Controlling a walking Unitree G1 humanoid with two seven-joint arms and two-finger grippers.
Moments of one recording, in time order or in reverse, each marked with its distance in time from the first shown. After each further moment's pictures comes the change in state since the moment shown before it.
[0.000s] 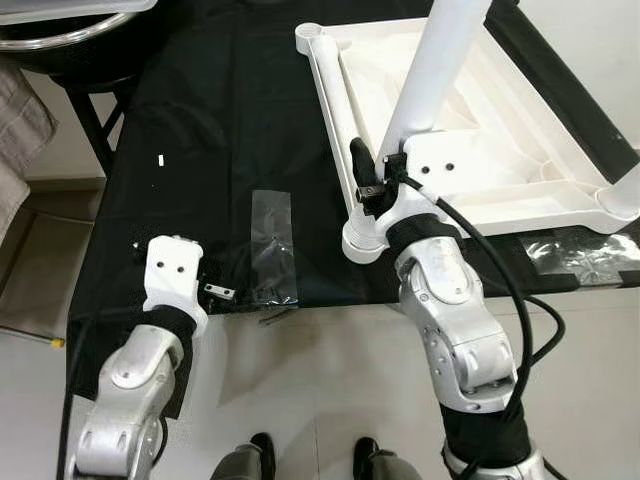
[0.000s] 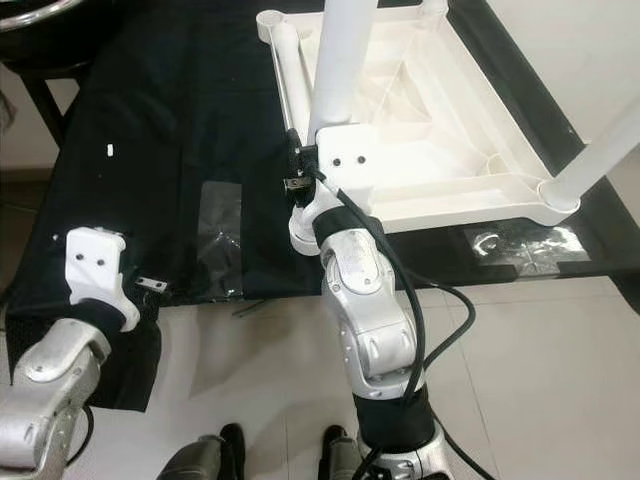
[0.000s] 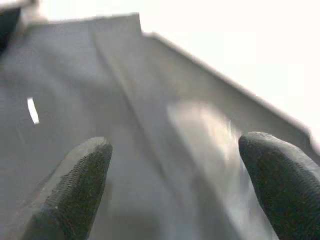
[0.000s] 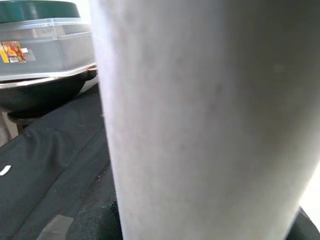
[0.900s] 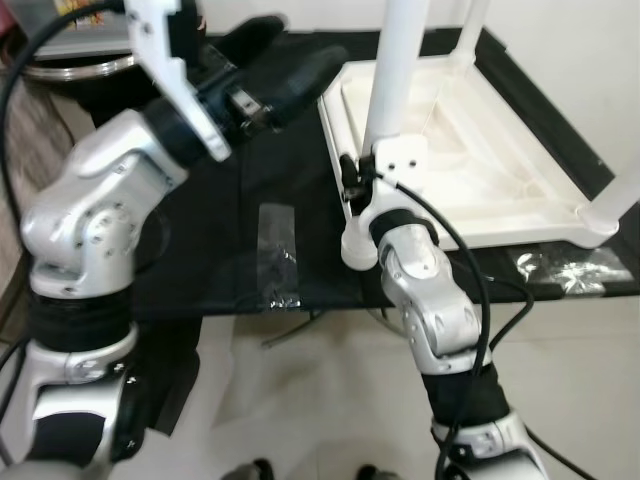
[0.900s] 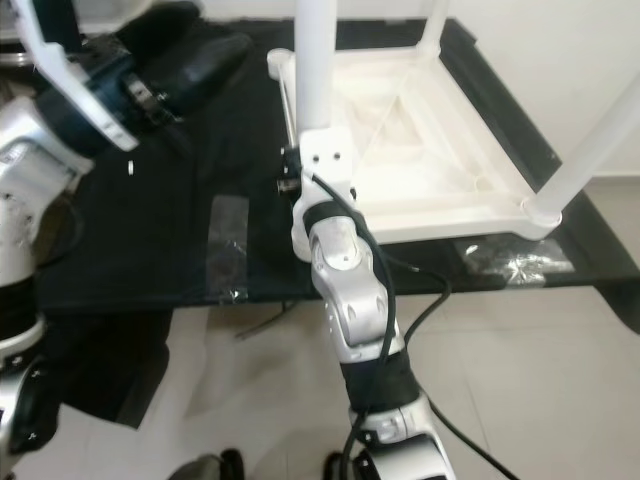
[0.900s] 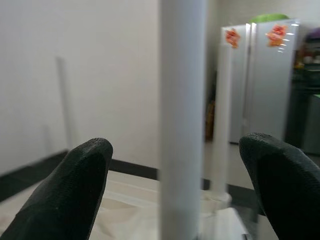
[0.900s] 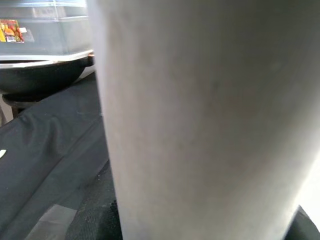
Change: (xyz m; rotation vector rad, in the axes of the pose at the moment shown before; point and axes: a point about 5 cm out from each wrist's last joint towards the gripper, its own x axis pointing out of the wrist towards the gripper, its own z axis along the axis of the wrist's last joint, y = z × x) left arm 0.090 -0.052 0.140 -0.175 -0.326 -0.766; right arm 0.030 0.010 -0.023 -0.038 0.101 0.028
